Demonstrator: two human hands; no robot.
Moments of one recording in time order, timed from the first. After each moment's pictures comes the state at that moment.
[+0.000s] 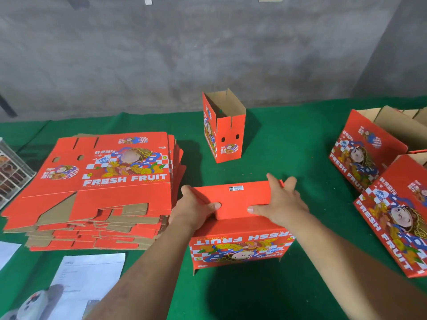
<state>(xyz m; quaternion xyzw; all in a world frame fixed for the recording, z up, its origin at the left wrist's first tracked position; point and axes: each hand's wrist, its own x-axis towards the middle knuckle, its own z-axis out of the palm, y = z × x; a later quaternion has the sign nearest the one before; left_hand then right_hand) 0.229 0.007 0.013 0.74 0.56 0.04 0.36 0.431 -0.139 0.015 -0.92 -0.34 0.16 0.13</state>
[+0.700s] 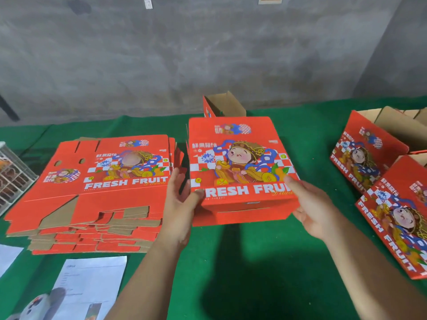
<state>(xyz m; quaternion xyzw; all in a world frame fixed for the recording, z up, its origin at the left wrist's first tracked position) 0.209 -0.008 0.027 0.48 0.31 0.44 0.69 0.443 -0.178 0.045 -0.66 -0.11 0.37 0.64</state>
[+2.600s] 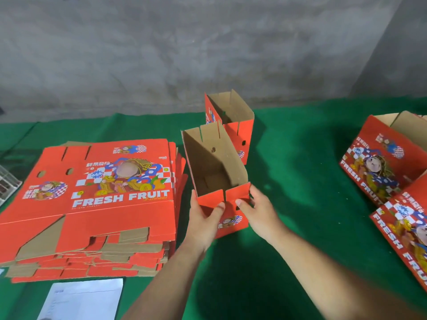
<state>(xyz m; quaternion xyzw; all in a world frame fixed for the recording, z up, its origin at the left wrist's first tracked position) 0.251 0.032 -0.013 0.59 0.38 0.31 0.64 0.404 -0.042 -0.029 -0.73 -0.36 0.26 0.52</state>
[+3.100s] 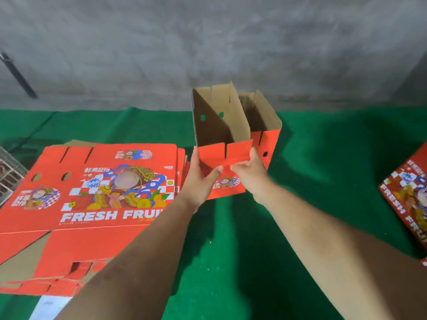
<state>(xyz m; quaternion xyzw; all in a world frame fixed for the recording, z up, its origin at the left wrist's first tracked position) 0.329 0.183 0.012 0.65 0.33 0.32 0.60 0.480 0.129 0.019 -0.74 -0.30 0.33 0.51</state>
